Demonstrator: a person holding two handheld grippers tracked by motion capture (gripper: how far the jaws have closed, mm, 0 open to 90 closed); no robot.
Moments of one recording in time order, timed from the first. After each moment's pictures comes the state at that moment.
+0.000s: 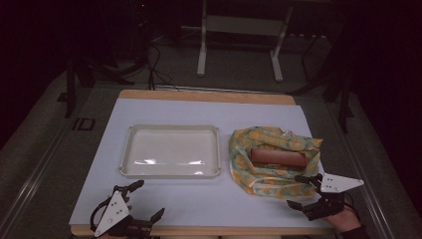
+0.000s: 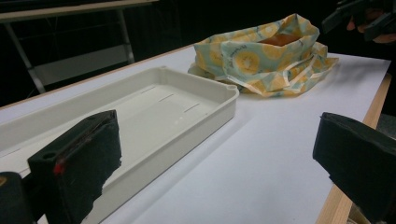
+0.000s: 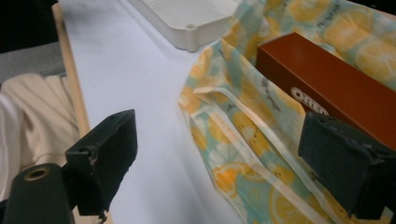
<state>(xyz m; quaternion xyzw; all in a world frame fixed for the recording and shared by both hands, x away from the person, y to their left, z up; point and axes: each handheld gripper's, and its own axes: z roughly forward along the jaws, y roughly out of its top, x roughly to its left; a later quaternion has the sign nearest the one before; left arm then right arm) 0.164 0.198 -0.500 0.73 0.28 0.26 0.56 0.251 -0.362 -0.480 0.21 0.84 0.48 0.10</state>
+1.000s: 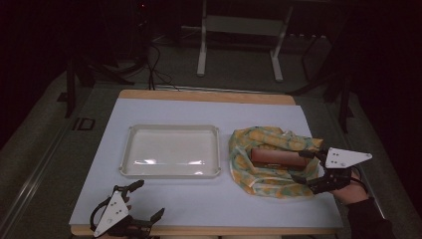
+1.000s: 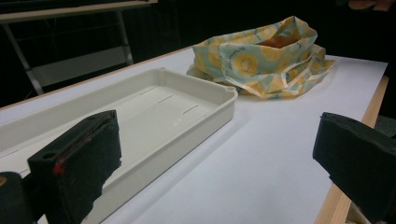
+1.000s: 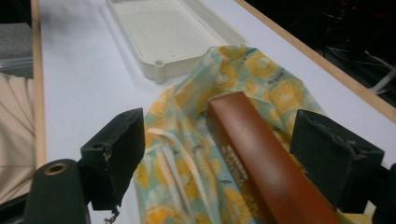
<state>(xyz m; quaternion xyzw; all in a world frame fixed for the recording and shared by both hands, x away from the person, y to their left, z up) 0.164 0.199 -0.499 0.73 0.28 0.26 0.56 0.293 -0.360 -0.419 0.16 0.86 0.46 0.16</state>
